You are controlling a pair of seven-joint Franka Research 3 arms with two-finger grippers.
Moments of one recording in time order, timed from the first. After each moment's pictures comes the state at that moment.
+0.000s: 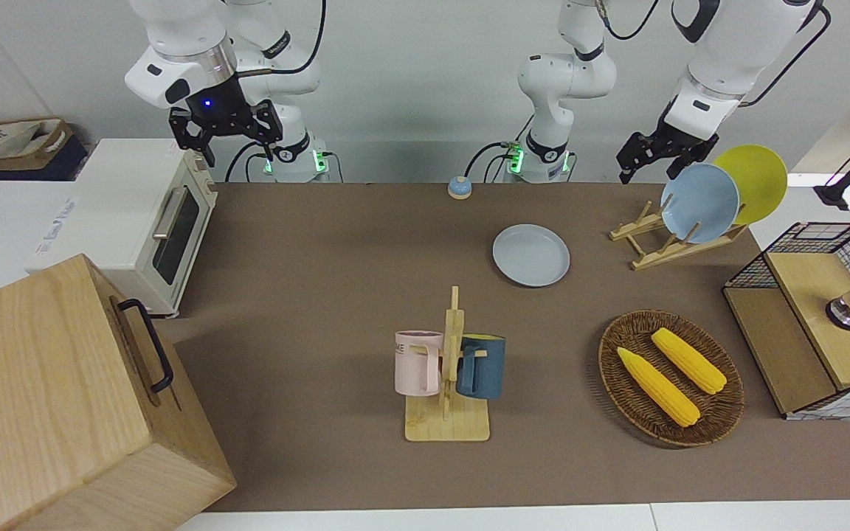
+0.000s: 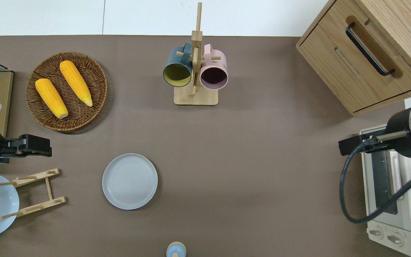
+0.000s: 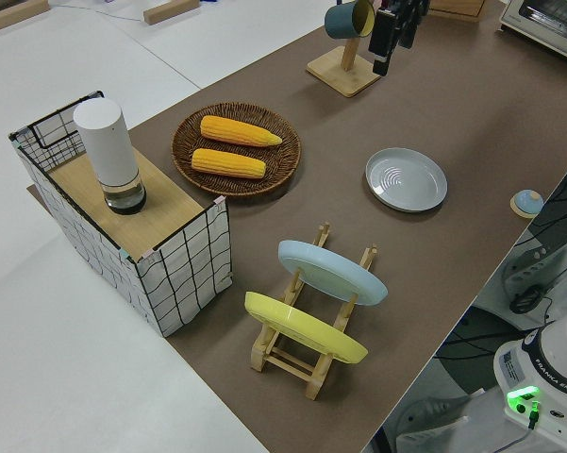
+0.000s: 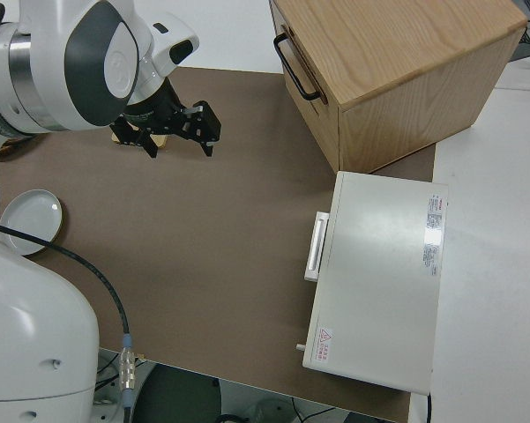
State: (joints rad) left arm -0.09 -0.09 0.05 -1.67 -0.03 1.51 -0.14; right arm 0.02 -0.01 0.11 -1.48 0.00 1.39 0.02
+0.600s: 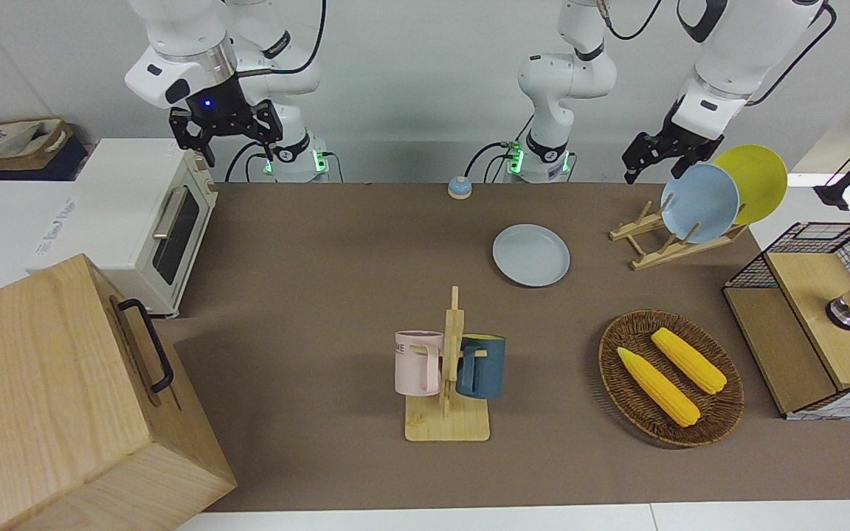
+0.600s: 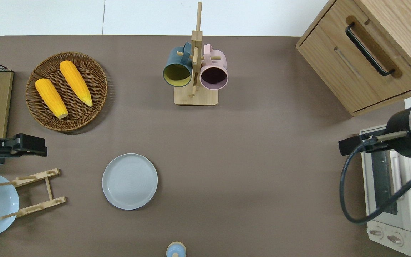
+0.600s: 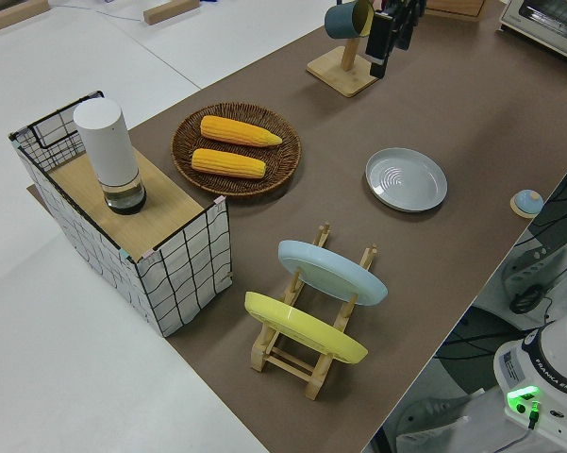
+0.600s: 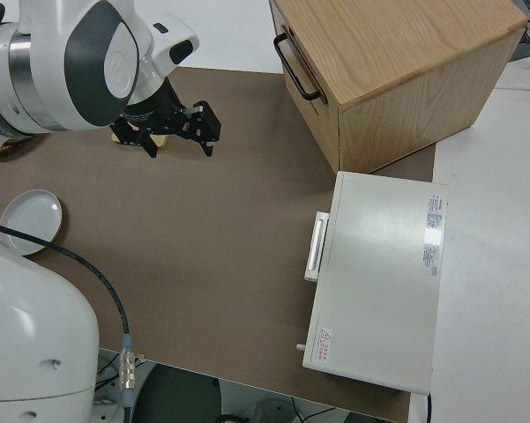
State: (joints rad) left arm -0.08 -0.09 0.07 -1.67 -0.03 1.50 -0.14; right arm 0.02 -0.01 0.11 -1.48 0.00 1.39 0.02
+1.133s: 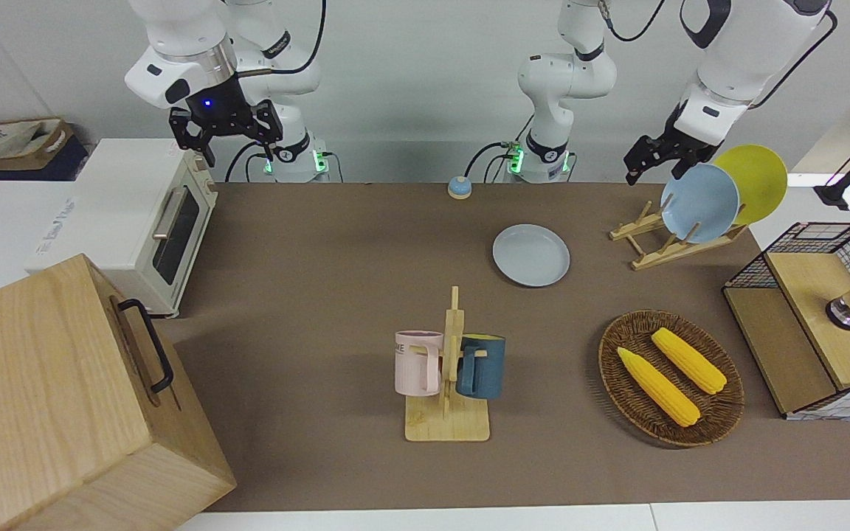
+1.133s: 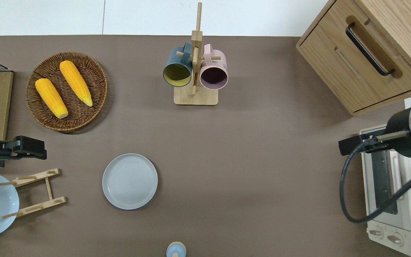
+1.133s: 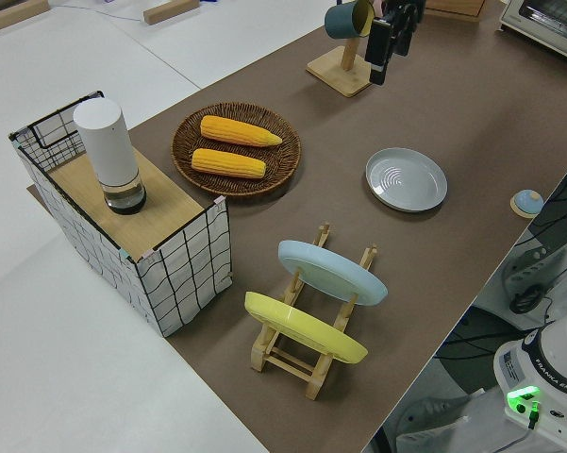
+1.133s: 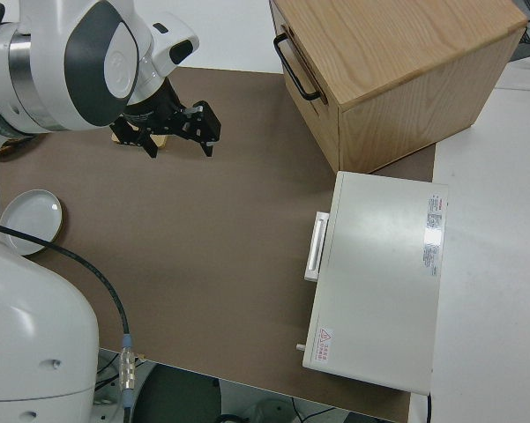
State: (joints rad) left arm -0.08 -0.08 0.08 -1.69 -0.03 1.49 -0.14; right arm 0.02 -0.01 0.11 -1.48 0.00 1.39 0.02
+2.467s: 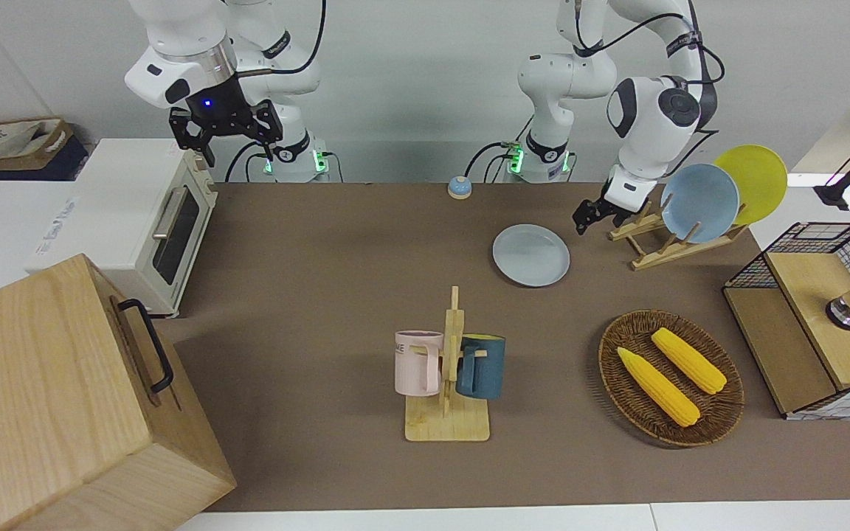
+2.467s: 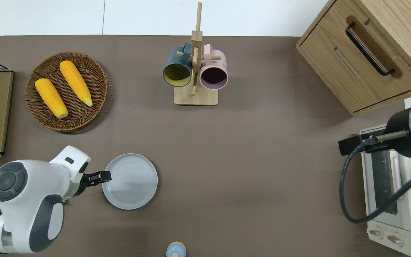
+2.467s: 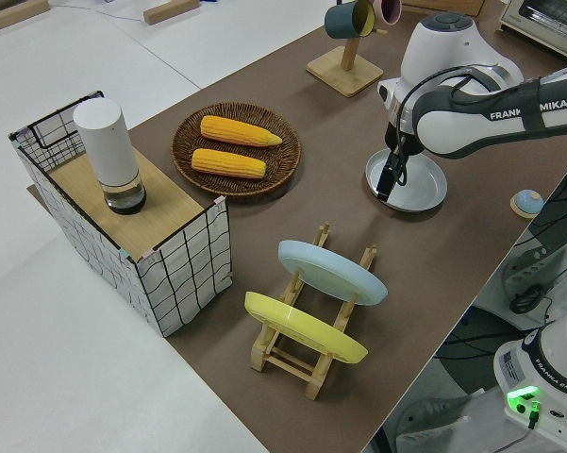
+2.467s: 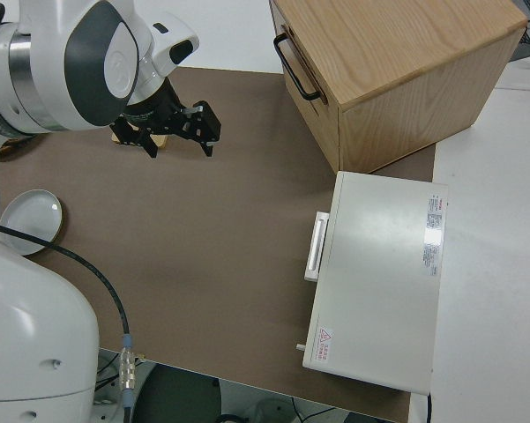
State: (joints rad) left arm -0.16 -0.19 0.06 -2.48 -0.03 2.25 -0.30; right arm 0.02 -0.01 0.11 -1.48 0.00 1.39 0.02
